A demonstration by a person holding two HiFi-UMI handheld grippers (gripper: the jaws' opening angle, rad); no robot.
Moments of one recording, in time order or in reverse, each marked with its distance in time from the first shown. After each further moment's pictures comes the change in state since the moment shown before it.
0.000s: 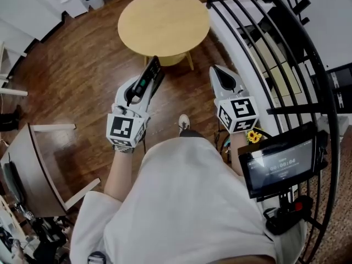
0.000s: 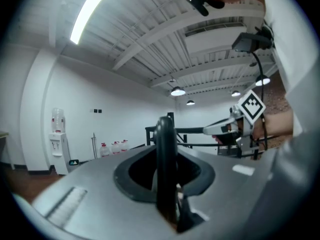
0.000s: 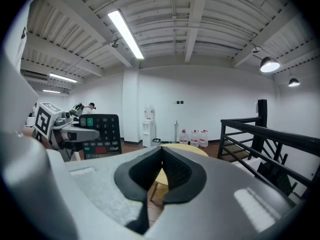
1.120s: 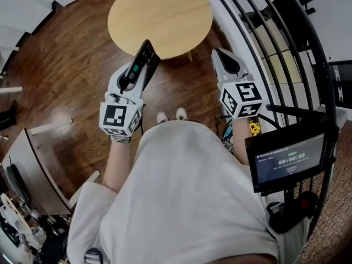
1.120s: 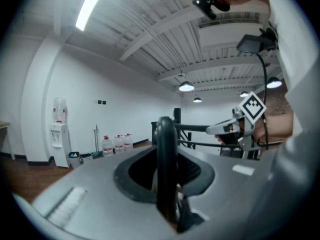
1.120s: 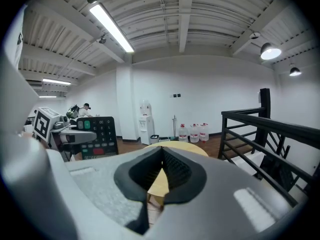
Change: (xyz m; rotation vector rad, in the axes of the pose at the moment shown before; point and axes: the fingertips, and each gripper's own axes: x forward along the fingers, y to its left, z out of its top) left arm 0.098 0.056 -0.020 -0.073 0.056 0.038; right arm 0.097 -0.078 -0.009 0.072 0.062 0.019
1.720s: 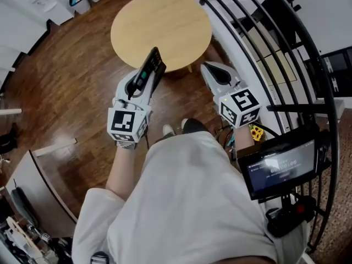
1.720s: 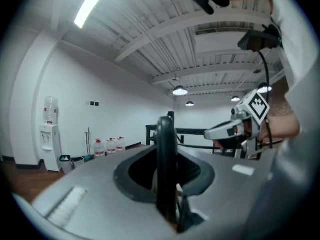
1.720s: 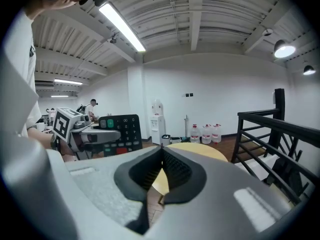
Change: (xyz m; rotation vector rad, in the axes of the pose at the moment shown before) left arm -0.005 0.027 0.012 0.008 -0.042 -0.104; right arm 0.013 0.081 0.016 -0.047 0.009 0.117
